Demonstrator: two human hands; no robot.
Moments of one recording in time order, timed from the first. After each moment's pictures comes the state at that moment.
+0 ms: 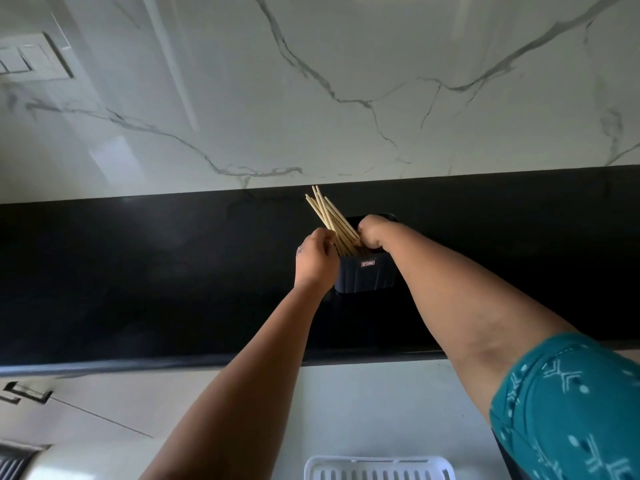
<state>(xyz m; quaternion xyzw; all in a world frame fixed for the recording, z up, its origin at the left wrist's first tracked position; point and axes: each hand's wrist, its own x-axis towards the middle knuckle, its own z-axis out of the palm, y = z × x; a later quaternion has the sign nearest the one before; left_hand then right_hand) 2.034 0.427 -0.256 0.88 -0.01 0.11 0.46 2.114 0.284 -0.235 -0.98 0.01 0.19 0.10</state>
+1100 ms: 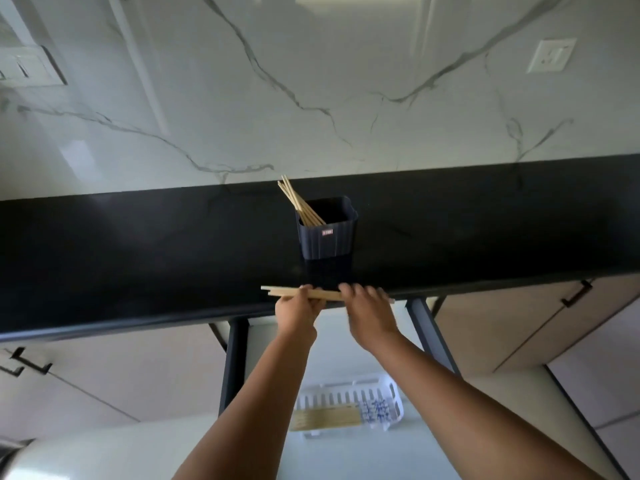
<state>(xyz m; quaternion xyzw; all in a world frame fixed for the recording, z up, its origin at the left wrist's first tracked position) 1.845 0.413 -0.271 0.48 0.30 -0.07 0.82 1.817 0.285 -0.288 -1.00 -0.04 -0.05 0.06</state>
